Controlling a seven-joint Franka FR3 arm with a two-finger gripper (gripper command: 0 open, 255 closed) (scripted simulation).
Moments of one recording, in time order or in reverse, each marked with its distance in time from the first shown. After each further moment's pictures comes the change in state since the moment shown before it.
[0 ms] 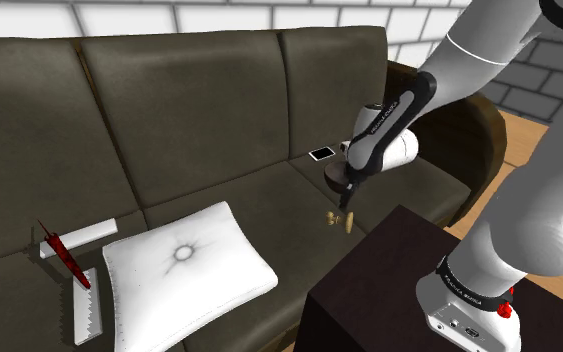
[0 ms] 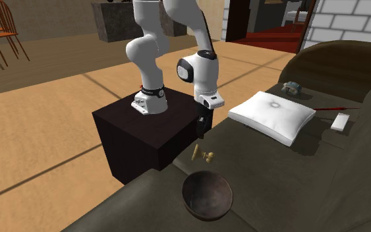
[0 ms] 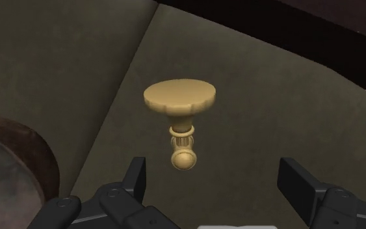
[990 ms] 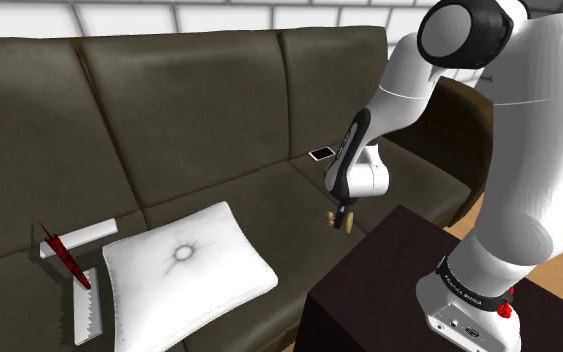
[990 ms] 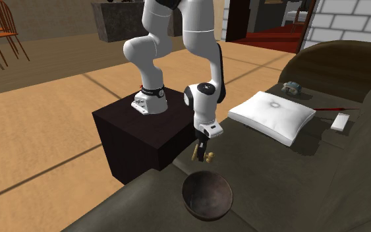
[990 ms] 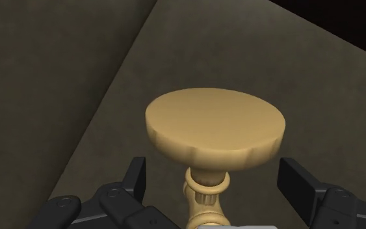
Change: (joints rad) arm -0.280 0.461 0.323 0.173 0.352 0.278 -0.382
